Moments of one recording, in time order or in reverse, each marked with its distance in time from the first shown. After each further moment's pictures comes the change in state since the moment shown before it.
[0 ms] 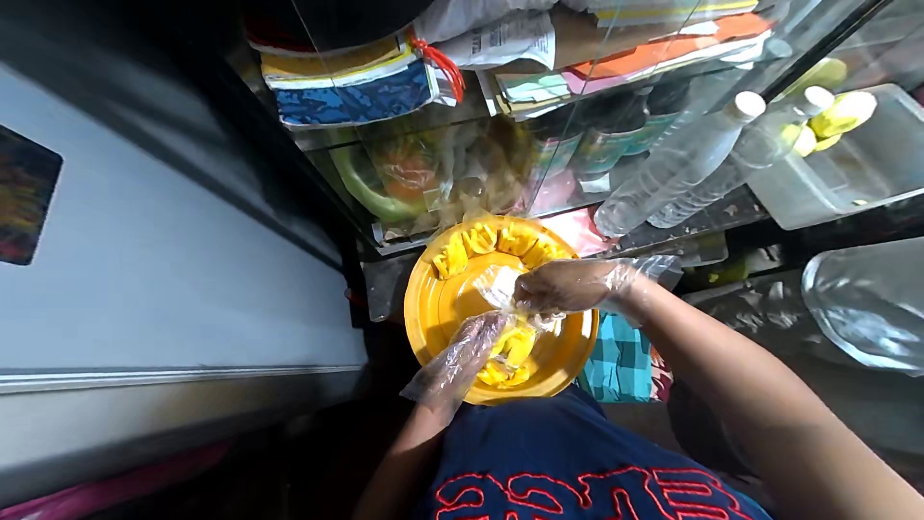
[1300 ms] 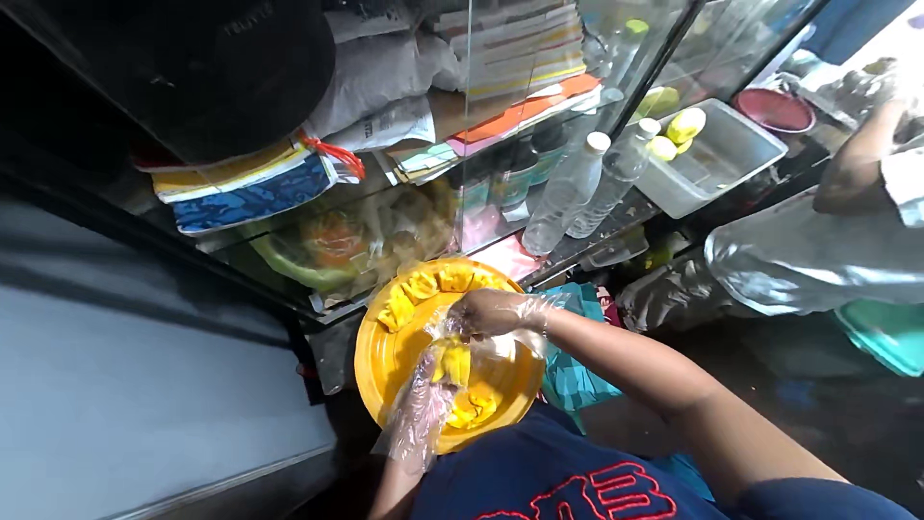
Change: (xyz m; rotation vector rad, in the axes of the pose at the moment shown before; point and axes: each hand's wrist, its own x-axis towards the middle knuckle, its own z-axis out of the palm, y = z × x) left_hand 0.020 -0.013 0.016 -0.794 0.096 -0.147; right_hand 0.017 0.016 0.016 0.156 0.269 -0.077
